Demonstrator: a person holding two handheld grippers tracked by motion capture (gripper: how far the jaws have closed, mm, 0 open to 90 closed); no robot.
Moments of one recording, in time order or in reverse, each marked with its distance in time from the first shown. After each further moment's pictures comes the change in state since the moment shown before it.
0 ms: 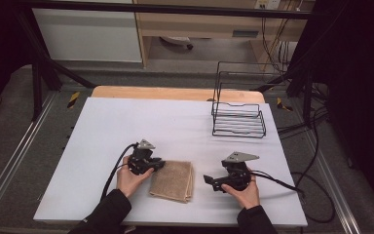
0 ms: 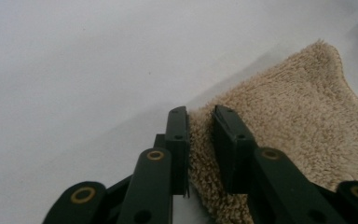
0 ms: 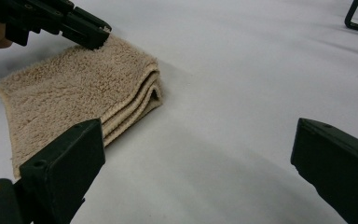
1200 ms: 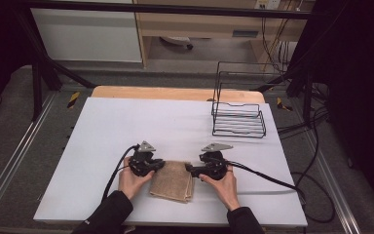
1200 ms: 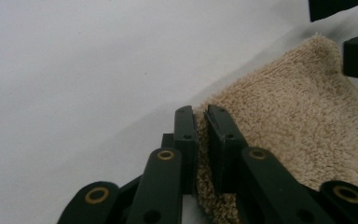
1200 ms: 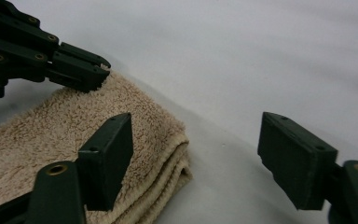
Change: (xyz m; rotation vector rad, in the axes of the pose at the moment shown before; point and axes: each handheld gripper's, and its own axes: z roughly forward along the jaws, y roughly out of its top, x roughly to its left) left arm -0.002 -0.005 0.002 -0.023 0.007 0.036; right arm 0.027 0.034 0.060 0.036 -0.042 0.044
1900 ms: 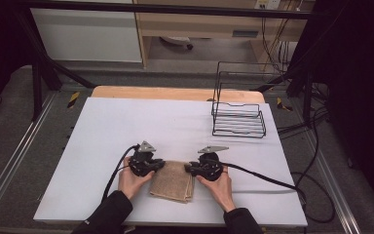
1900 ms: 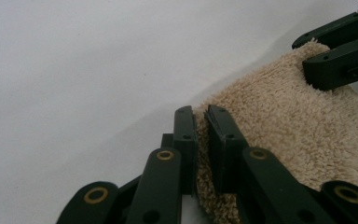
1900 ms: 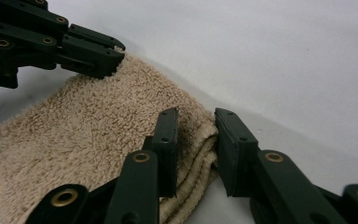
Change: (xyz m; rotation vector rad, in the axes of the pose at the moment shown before) left arm 0.000 0.000 0.000 0.000 -0.001 0.011; right arm 0.004 -0.006 0.011 0.053 0.068 0.063
